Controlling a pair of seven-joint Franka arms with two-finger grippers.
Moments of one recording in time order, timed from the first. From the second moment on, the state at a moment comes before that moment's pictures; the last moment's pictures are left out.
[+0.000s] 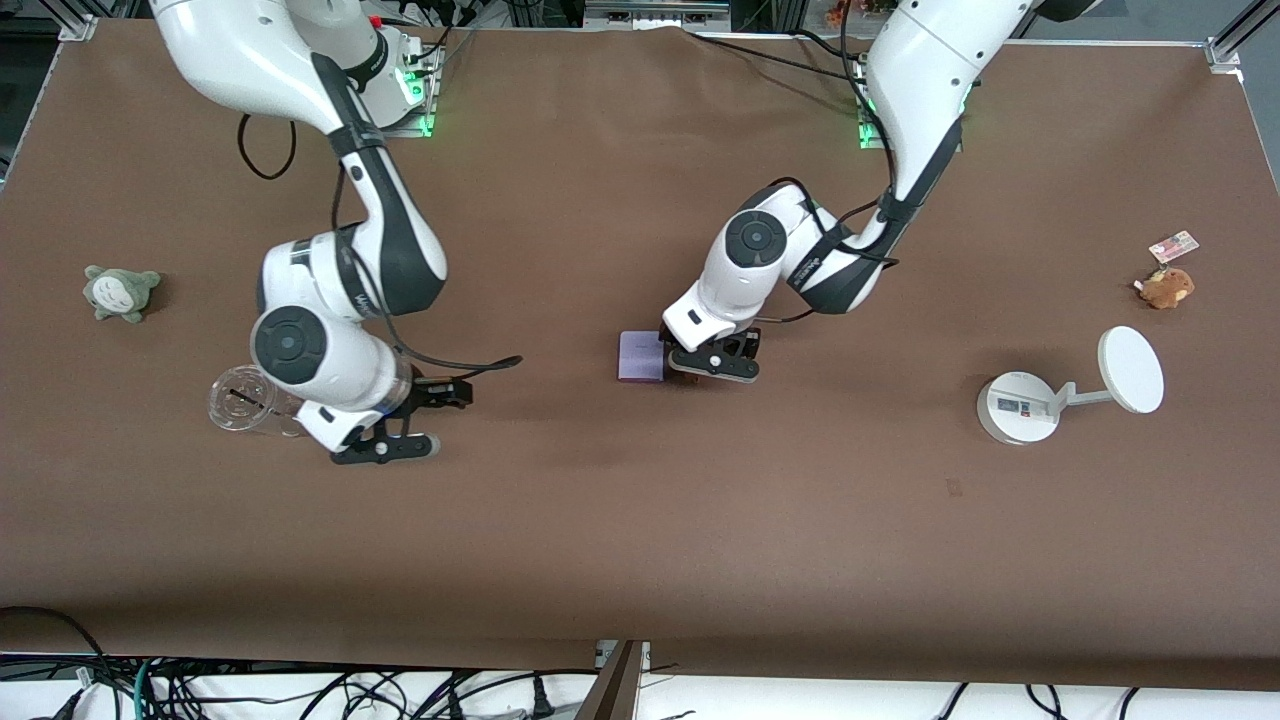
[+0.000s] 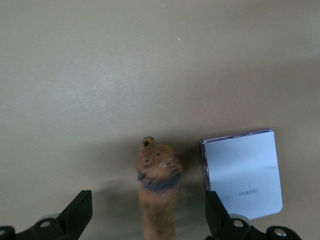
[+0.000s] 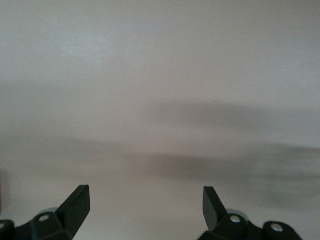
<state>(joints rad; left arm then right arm) -0.37 0.66 -0.32 -1.81 0.23 2.55 -0.66 0.43 0.62 -0.11 -1.50 0.12 2.06 0.17</state>
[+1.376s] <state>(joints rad) -0.09 0.54 -0.30 -1.77 0.34 2.26 -0.43 0.75 0.76 -0.10 -1.50 0.12 2.35 0.58</state>
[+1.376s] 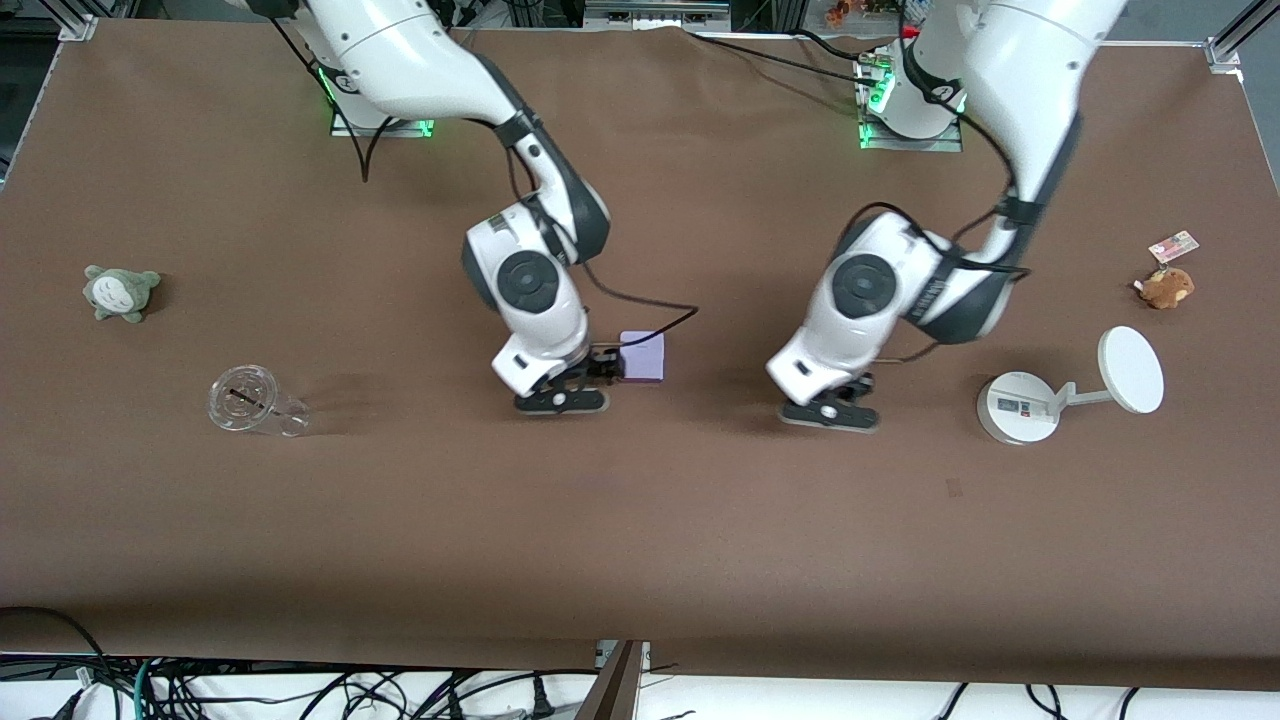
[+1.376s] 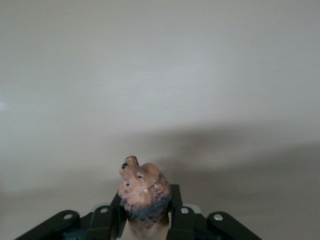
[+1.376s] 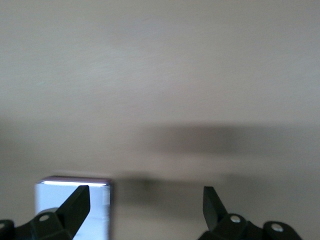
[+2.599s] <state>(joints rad) 0.26 0.57 -0.33 -1.92 0.34 2.46 -0.16 0.87 0.85 -0.11 -1.50 0.12 2.47 0.67</state>
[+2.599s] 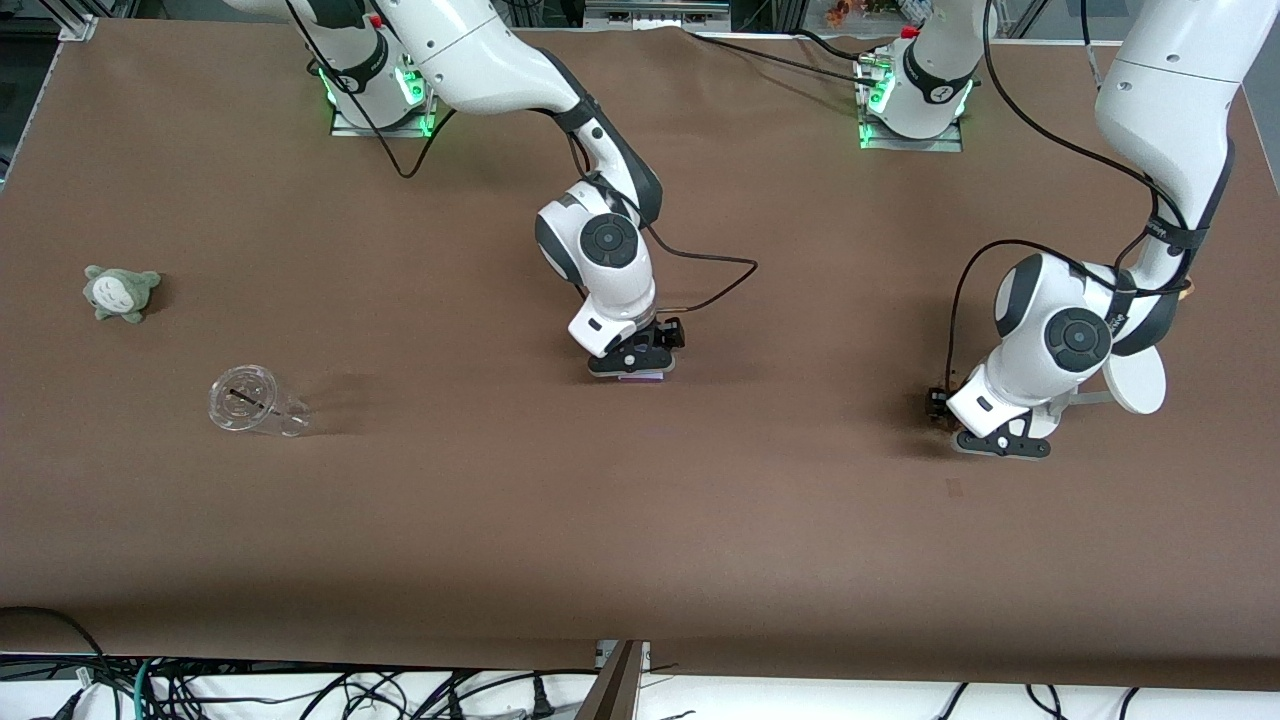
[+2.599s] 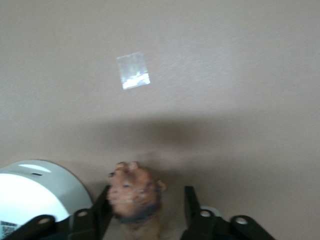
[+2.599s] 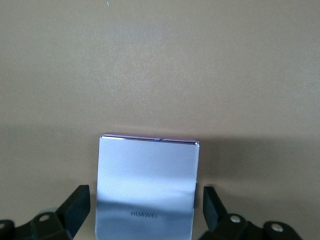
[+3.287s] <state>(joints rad) 0.26 0.43 -0.44 -1.63 0.34 1.92 -0.19 0.88 0.86 -0.15 -1.49 0.12 2.50 0.66</state>
